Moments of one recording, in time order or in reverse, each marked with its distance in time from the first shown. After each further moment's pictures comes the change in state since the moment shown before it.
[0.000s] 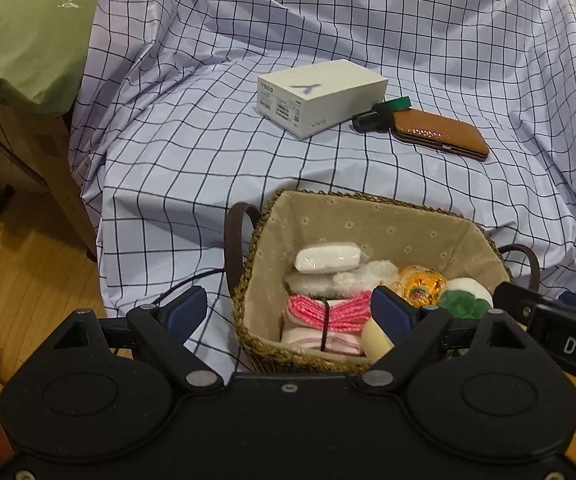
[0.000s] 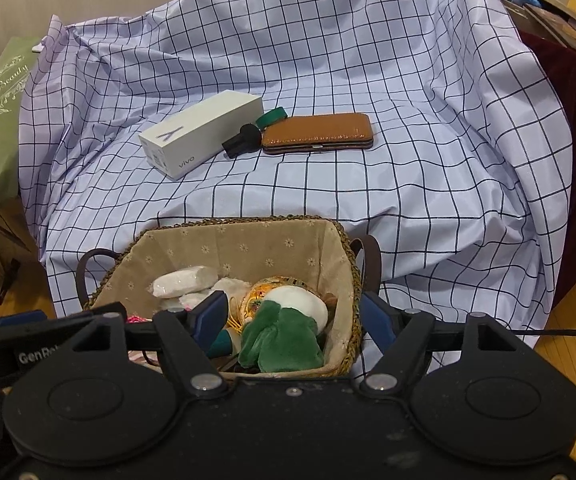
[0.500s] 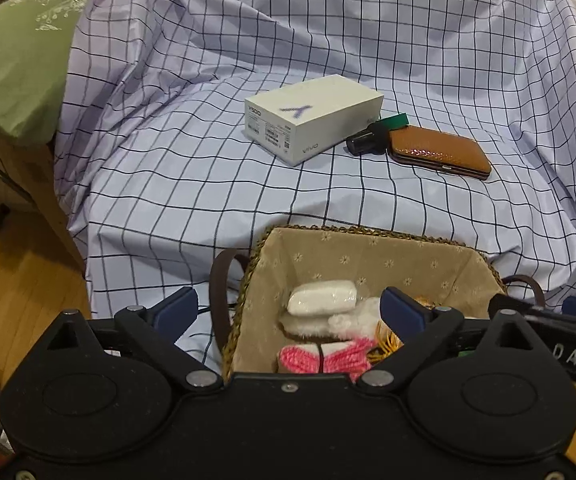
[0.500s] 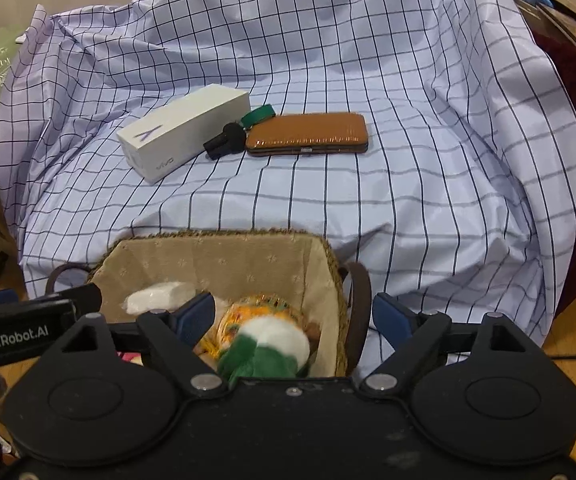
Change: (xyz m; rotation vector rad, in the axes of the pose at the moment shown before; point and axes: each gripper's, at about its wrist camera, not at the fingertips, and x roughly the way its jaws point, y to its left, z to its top) left arm 0.022 -0.007 0.029 0.028 -0.015 -0.012; right arm 0.033 -0.008 0.029 -0.024 0.025 -0.029
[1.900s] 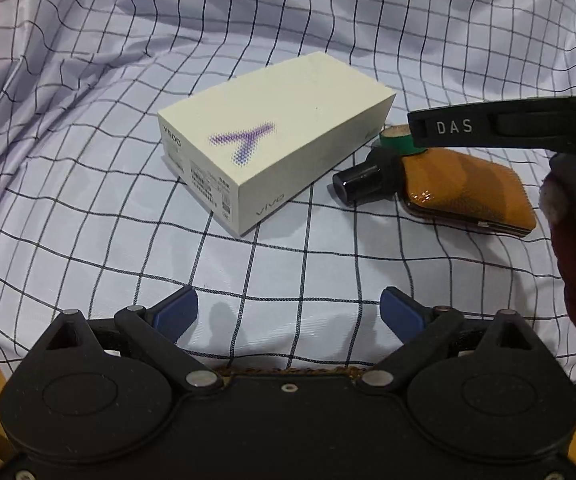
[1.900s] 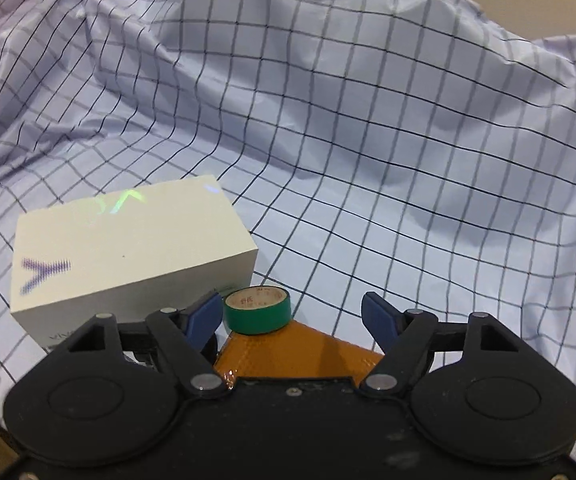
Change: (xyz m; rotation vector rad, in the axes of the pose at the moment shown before) left arm 0.131 -0.019 0.097 -0.005 0.161 -0.074; right arm 0.202 0.053 0.205 -0.416 -0.094 -0.009
